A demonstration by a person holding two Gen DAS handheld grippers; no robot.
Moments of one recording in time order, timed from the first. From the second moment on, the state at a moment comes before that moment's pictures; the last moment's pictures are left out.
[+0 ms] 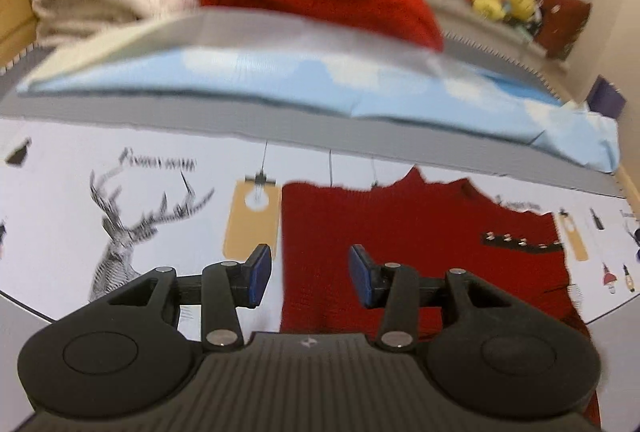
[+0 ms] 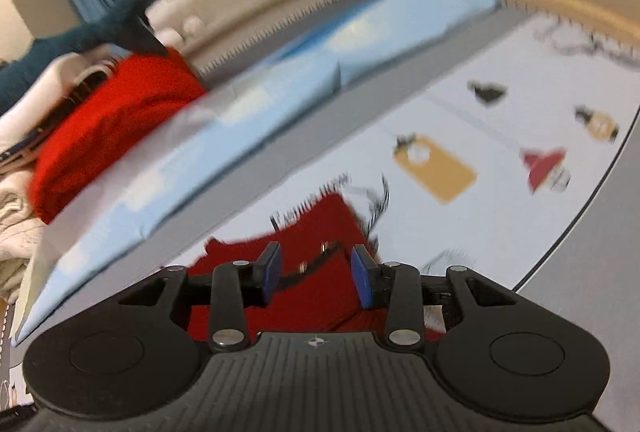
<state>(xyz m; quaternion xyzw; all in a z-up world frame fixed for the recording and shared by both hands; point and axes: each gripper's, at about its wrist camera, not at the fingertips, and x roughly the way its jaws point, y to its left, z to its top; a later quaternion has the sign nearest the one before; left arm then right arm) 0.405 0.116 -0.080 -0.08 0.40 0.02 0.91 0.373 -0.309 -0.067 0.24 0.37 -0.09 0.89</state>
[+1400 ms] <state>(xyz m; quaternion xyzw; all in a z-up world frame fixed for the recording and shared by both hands) 0.126 0.137 -0.209 -0.09 0.59 -0.01 0.80 0.124 -0.397 -0.156 0.10 0.62 -0.06 0.77</state>
